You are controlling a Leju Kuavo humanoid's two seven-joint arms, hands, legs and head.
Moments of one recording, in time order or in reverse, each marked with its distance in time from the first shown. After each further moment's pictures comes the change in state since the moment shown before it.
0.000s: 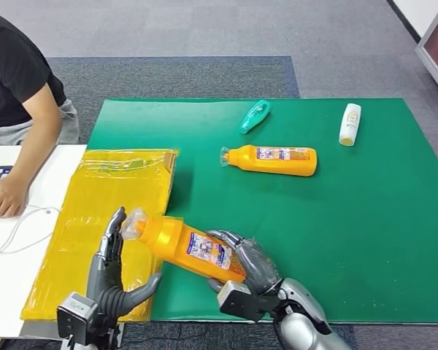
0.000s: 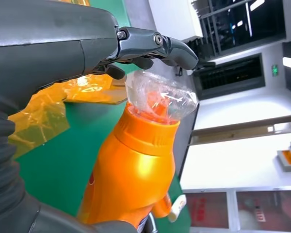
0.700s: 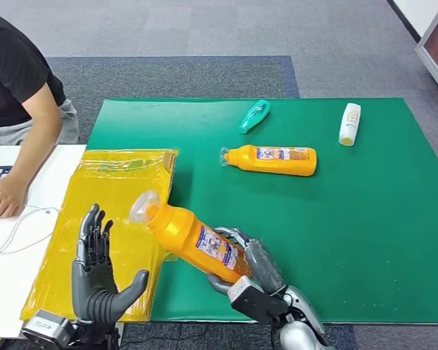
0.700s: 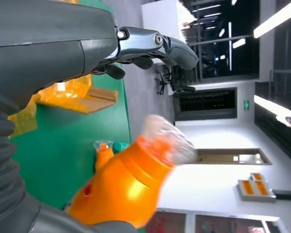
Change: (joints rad) left arm 0.034 -0.022 -0.067 -0.119 0.108 0.126 -0.053; right arm 0.081 0.050 -0.053 -0.087 -0.107 -0.046 -0.010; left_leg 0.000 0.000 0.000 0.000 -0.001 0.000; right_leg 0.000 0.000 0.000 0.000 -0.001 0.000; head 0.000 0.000
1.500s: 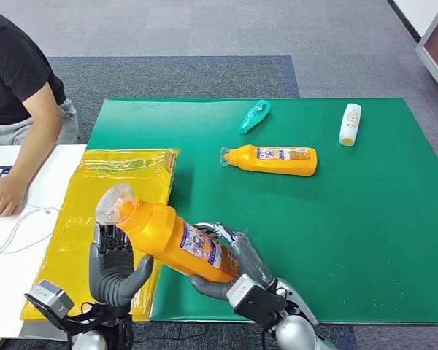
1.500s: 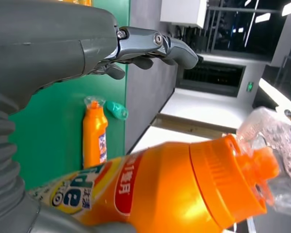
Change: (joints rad) left arm -0.079 -0.069 0.005 0.066 0.194 -0.171 0.026; right arm -0.053 0.009 0.075 -0.088 -0.103 0.084 0.002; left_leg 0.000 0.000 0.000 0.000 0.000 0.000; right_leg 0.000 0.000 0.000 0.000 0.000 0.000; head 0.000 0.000
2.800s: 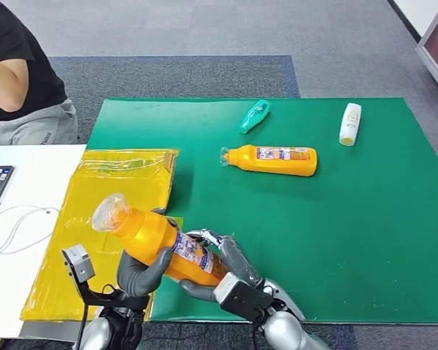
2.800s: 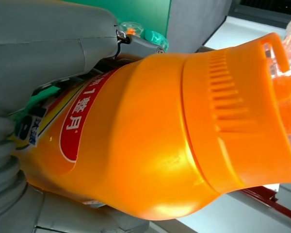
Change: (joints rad) left arm -0.072 0.013 -0.025 0.082 0.219 -0.197 0.227; right arm -0.037 0.031 0.038 0.109 -0.060 0.013 -0.037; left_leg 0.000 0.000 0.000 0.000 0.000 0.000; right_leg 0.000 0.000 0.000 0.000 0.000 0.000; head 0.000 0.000
